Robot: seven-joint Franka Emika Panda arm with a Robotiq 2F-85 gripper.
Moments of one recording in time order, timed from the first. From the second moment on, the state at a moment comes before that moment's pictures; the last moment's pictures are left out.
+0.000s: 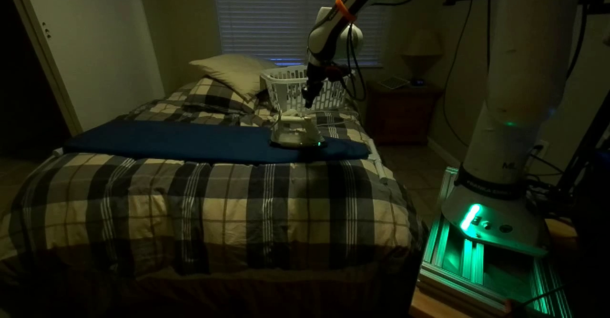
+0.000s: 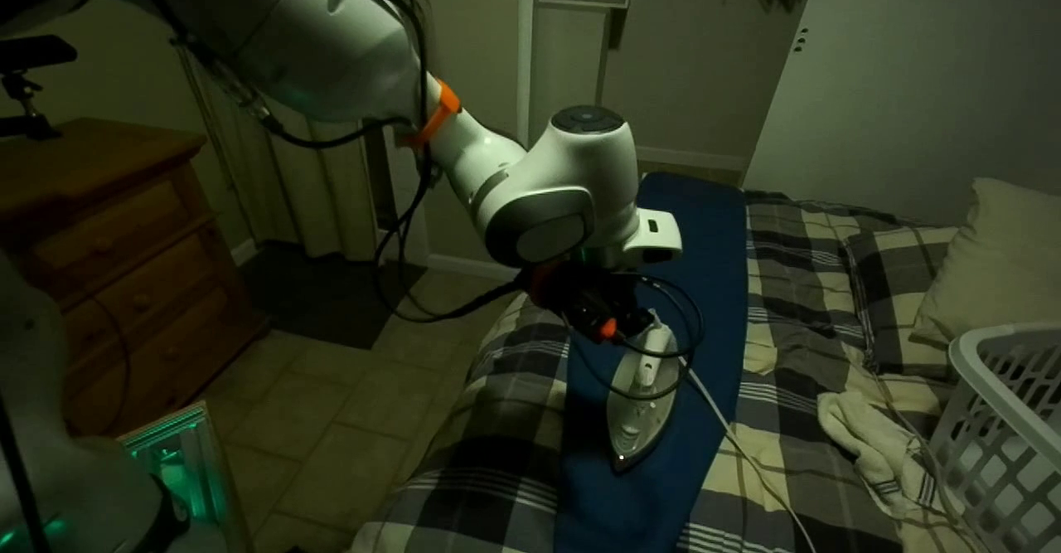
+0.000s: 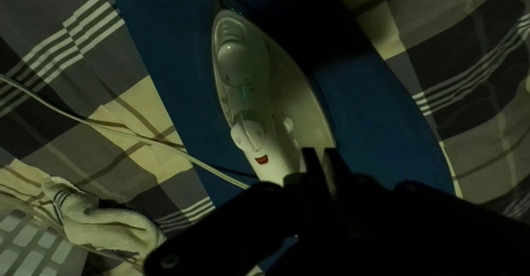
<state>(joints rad) -0.08 0.18 -0.17 -2.21 0.08 2.69 -0.33</state>
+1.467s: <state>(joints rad) -0.12 0.36 -0.17 -2.08 -0.03 2.65 -0.18</state>
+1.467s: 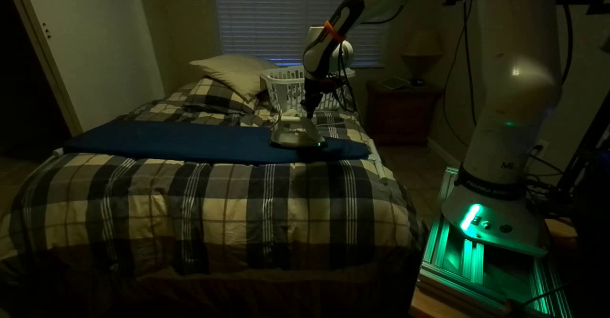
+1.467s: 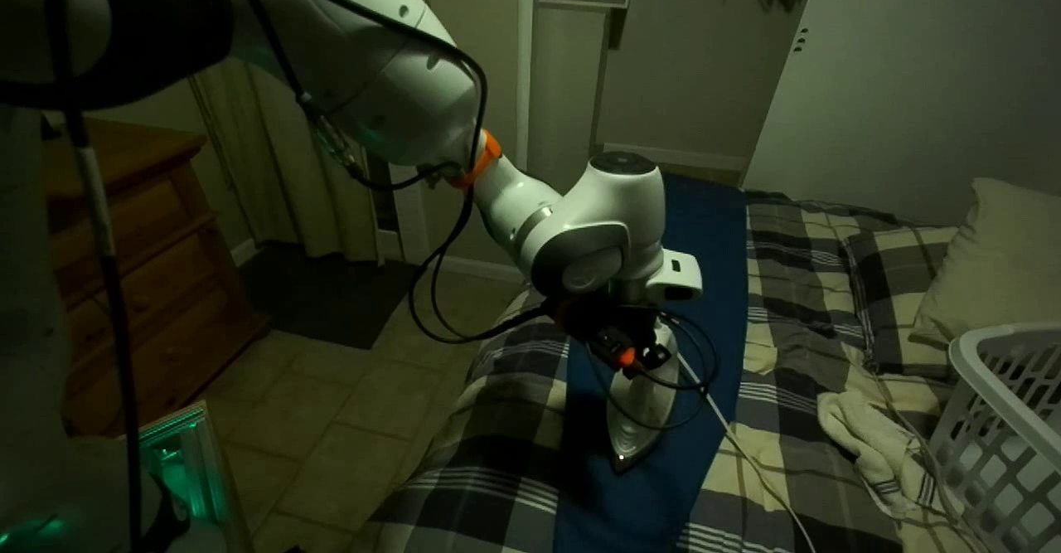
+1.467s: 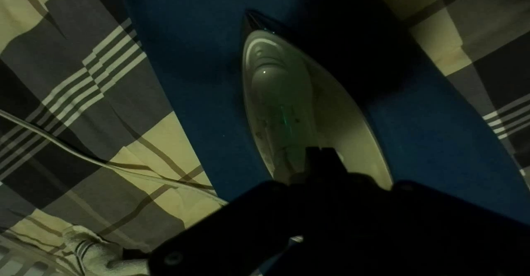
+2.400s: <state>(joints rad) -0.13 0.40 -0.16 -2.06 -0.03 2.65 -0.18</state>
